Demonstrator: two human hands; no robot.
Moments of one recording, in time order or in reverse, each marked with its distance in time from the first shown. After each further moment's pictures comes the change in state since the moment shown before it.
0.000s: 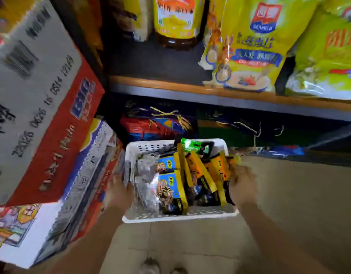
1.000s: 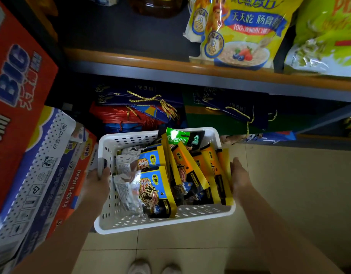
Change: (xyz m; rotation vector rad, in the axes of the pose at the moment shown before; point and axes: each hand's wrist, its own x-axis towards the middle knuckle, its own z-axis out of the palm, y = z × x) left_hand 0.055 -0.027 0.037 -0.204 0.053 -0.128; right_hand 0.021 0.000 0.006 0.894 -0.318 0.739
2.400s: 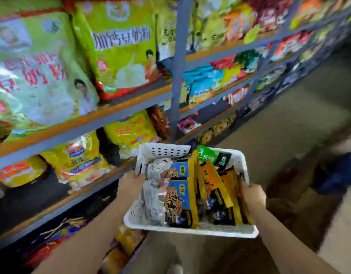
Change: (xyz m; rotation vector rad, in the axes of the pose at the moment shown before) left_hand -0.422 0.415 0.014 0.304 -0.461 0.850; right_hand -0.334 -0.053 -0.411 0.050 0.825 -0.069
